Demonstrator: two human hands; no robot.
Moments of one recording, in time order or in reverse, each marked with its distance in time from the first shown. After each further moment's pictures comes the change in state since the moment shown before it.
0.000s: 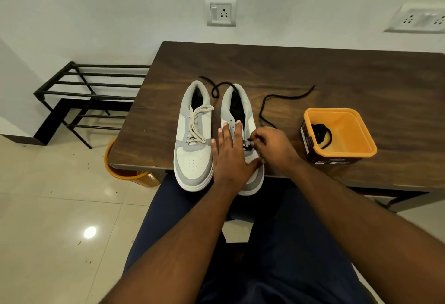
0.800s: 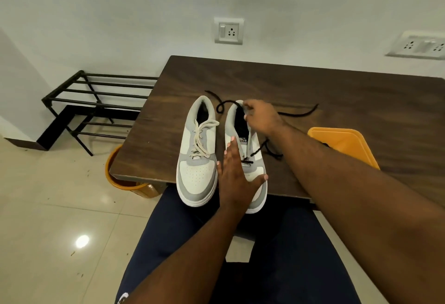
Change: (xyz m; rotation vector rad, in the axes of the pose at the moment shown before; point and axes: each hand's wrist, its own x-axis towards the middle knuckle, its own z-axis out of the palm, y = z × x) left_hand -0.009 0.001 0.008 -0.376 0.149 -0.029; right_hand 0.097 -0.052 -0.030 -0.136 0.016 0.048
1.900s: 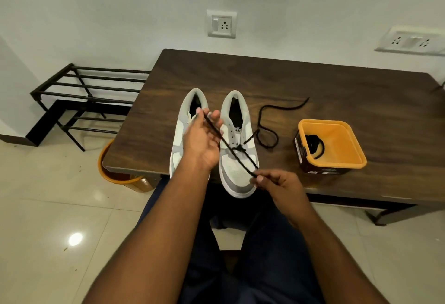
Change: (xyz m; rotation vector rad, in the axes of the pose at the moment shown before) left_hand 0.058 0.040 -0.080 -1.379 0.083 -0.616; right_hand -0.196 0.033 0.027 0.845 -0.001 0.244
